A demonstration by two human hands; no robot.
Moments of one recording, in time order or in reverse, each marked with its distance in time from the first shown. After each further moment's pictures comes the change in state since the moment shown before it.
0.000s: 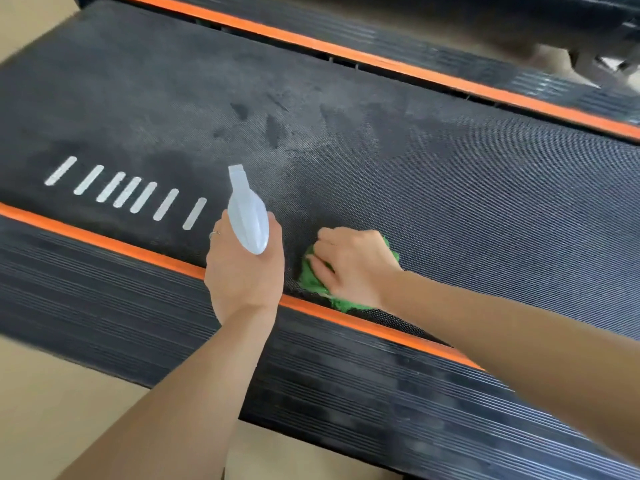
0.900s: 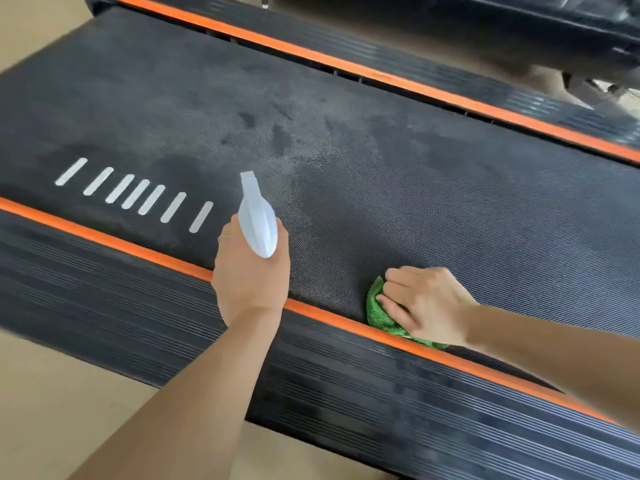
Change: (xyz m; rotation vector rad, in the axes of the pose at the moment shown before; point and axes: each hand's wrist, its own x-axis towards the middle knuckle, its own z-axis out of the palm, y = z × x) left_hand -0.002 0.002 -0.004 -0.034 -0.044 -0.011; right_hand -0.084 0.045 -0.048 -0.018 -0.140 -0.096
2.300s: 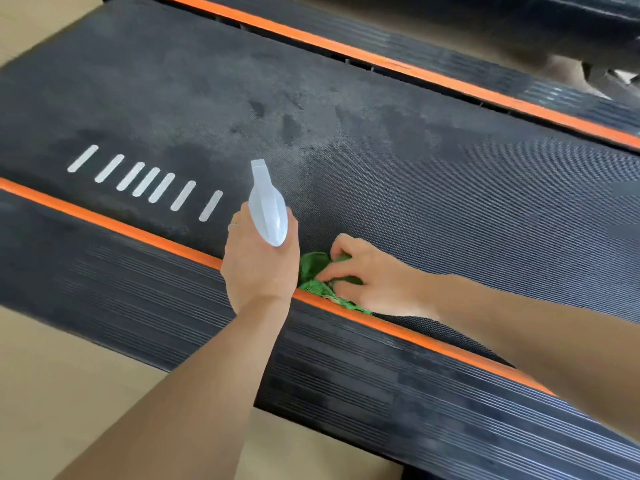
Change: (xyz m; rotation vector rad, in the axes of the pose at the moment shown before) left_hand 0.001 0.001 -0.001 0.045 0.016 0.014; right_hand 0.083 -0.044 -0.003 0.595 -0.411 0.237
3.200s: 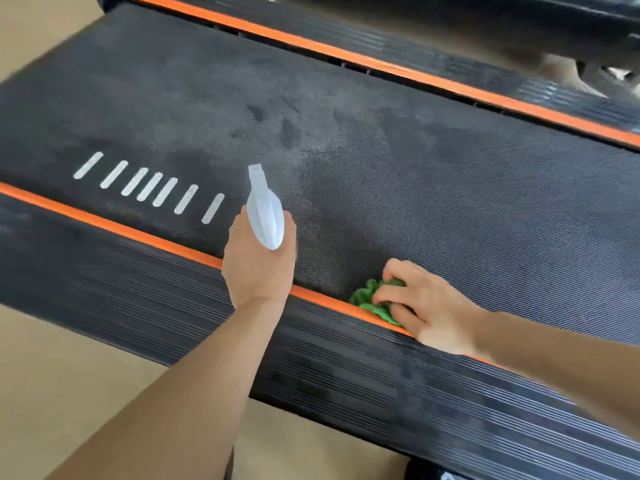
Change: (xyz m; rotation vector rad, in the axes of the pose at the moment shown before) left_hand 0.003 -0.003 -0.005 -0.055 -0.063 0.007; right_hand -0.080 0.032 0.009 -0.205 0.156 -0.055
